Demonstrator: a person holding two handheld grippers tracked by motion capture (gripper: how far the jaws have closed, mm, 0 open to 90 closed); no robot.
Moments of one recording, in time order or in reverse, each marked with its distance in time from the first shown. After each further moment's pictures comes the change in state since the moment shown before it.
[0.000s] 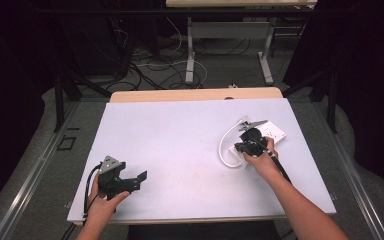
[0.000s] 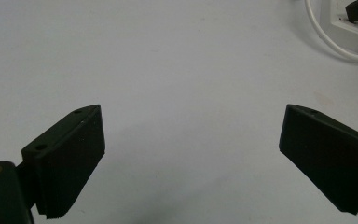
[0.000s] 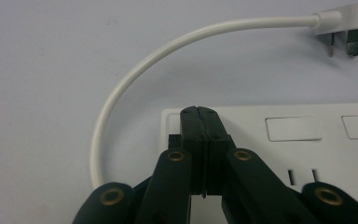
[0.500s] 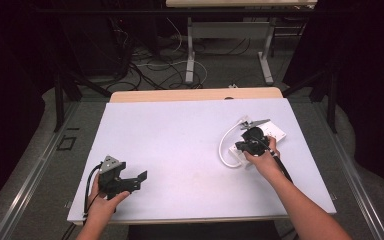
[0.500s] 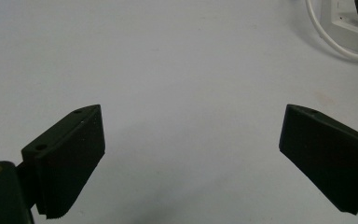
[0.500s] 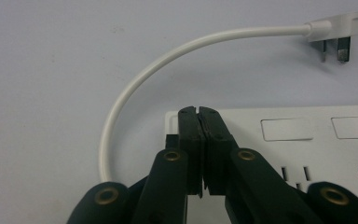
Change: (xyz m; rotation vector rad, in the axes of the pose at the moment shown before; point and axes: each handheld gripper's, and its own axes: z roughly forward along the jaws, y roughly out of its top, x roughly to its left) left arm 0.000 0.000 0.001 0.001 0.000 -0.003; right arm 0.001 0.003 -0.010 -0.009 0.013 -0.003
